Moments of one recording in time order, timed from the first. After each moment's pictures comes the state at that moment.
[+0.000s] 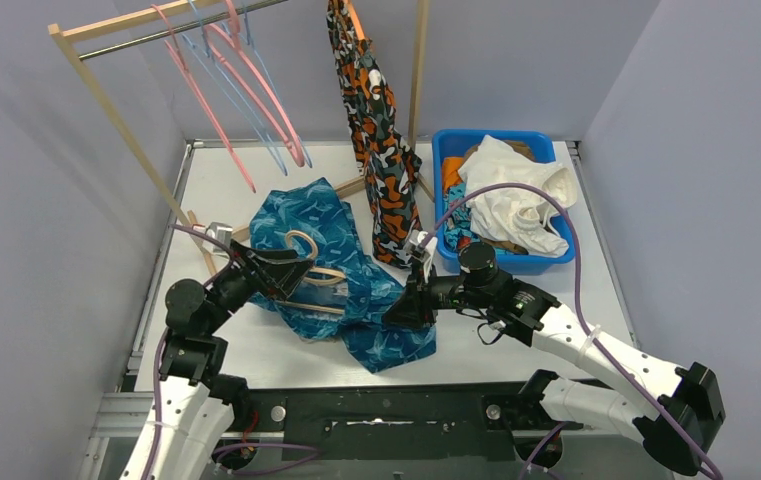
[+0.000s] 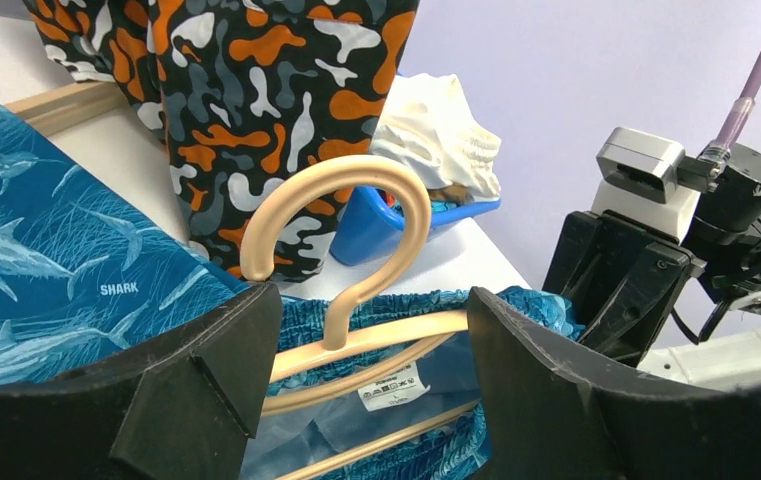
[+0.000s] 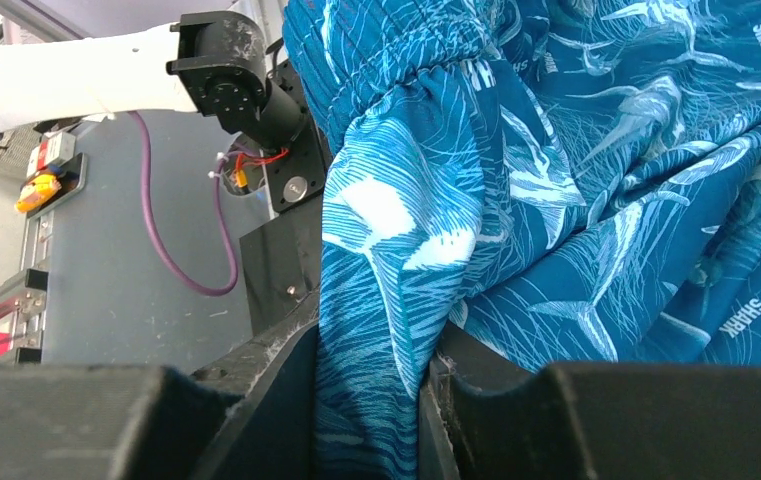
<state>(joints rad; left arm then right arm) -0.17 0.47 0.42 0.18 0.55 -0.72 0.81 1.00 0.73 -0.11 -0.62 0.27</state>
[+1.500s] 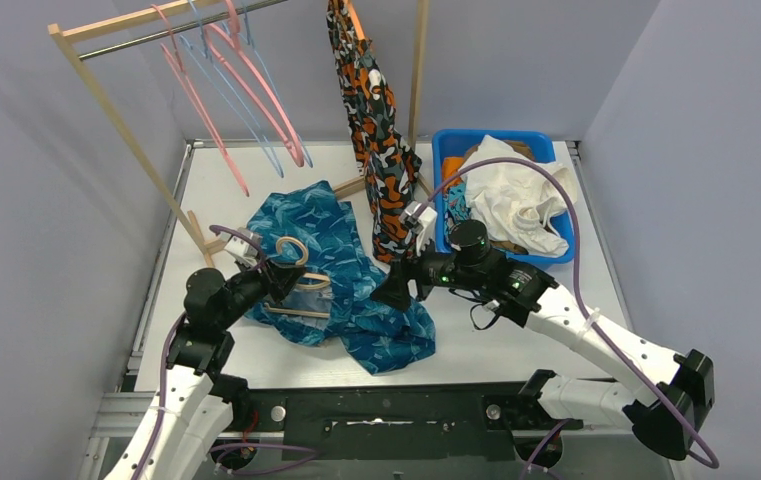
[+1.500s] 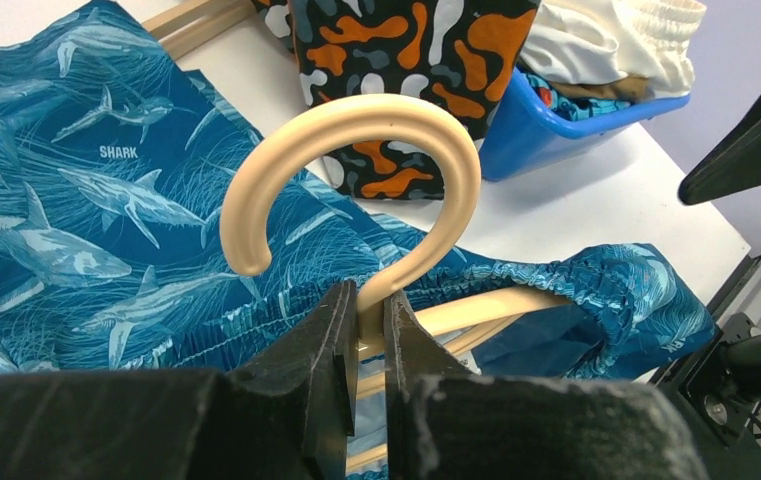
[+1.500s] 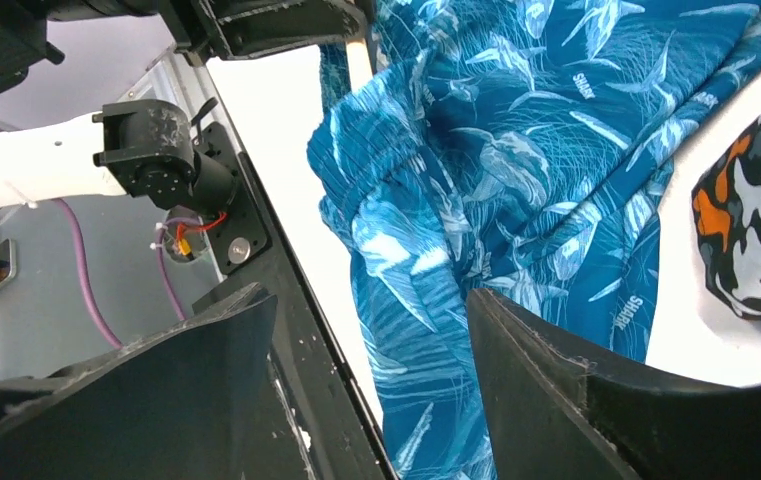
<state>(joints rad) -0.22 0.55 0.40 0.01 0.44 -0.36 0.81 1.09 0.94 -0.26 -0.42 0.28</state>
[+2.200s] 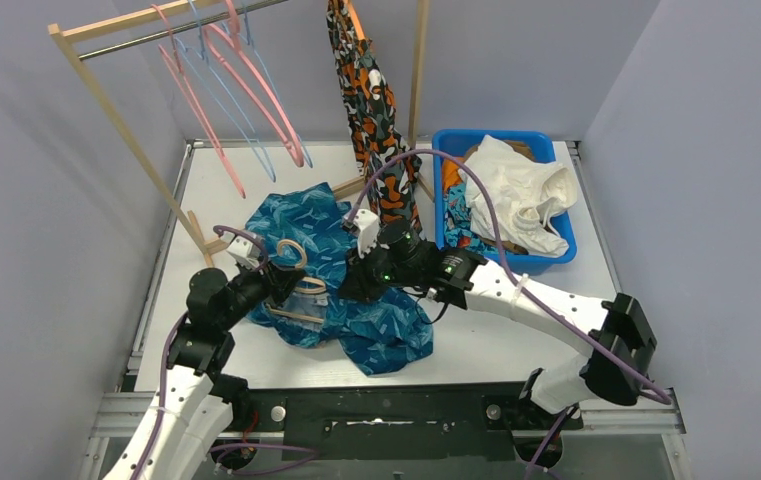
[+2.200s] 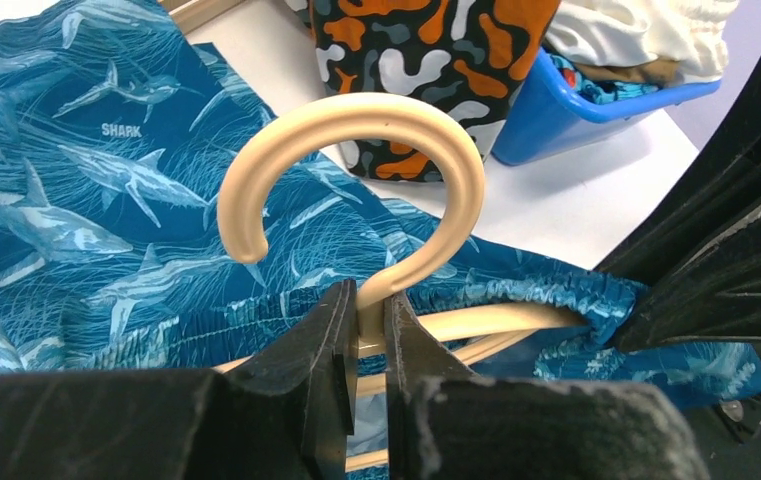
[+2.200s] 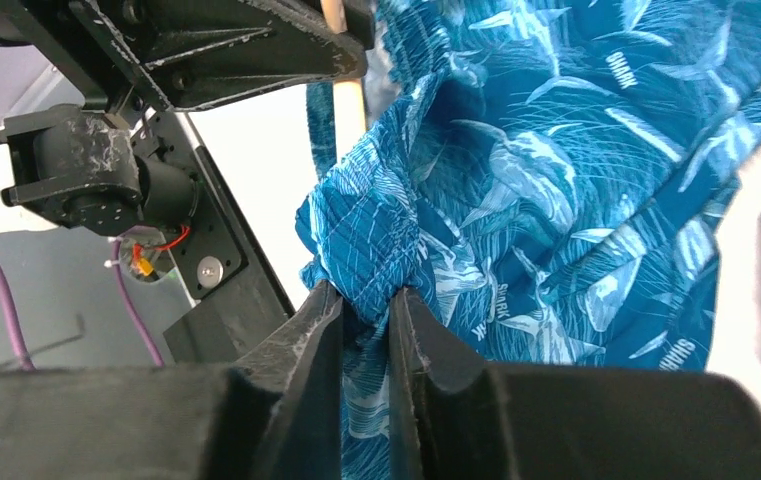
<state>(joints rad) -0.23 0.55 0.40 -0.06 0.40 -0.33 0.97 1.46 1.17 -0.30 -0.25 0.32</state>
